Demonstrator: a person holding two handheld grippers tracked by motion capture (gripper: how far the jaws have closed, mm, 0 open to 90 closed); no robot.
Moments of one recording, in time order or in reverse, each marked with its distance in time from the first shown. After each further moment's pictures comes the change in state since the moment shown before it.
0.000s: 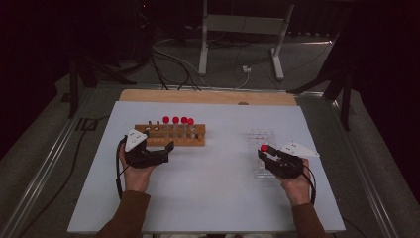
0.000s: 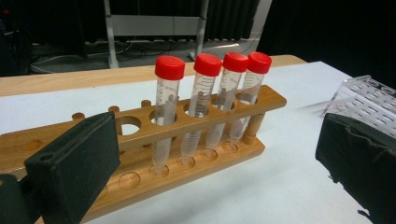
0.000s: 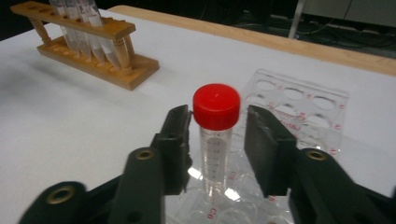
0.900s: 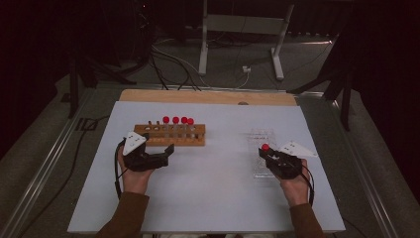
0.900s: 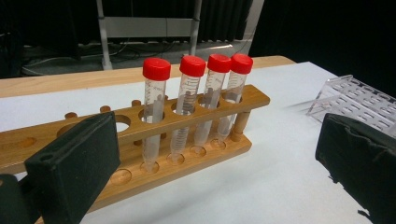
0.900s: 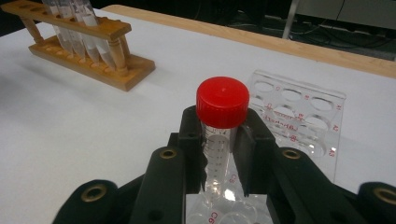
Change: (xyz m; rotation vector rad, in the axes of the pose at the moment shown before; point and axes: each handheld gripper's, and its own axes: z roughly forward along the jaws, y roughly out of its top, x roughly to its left) left arm -0.005 0.001 -0.011 -0.005 -0.024 0.004; right arm 0.003 0.002 -0.001 -0.006 -0.028 -0.003
